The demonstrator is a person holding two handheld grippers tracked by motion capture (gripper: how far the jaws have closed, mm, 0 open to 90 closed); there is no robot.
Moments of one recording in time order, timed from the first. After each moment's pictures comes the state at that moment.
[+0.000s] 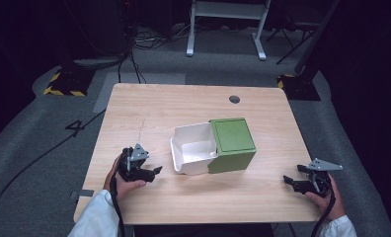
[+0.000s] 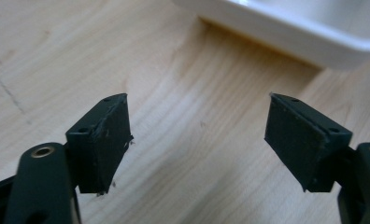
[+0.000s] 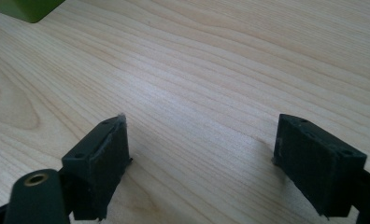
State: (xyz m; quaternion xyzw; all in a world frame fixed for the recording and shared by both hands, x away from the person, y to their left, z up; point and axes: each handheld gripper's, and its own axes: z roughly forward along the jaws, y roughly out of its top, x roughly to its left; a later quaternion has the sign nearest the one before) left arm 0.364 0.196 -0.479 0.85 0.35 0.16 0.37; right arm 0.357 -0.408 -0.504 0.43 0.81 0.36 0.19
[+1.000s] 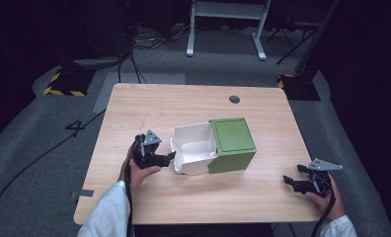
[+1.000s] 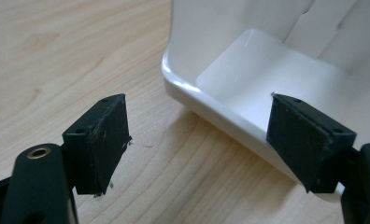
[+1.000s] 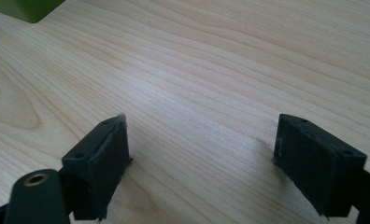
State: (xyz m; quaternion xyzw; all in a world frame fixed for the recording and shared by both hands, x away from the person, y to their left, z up) left arm 0.399 0.156 -0.462 0.81 0.40 0.15 0.41; right arm 0.357 -0.408 -0.504 0.43 0.81 0.36 0.19
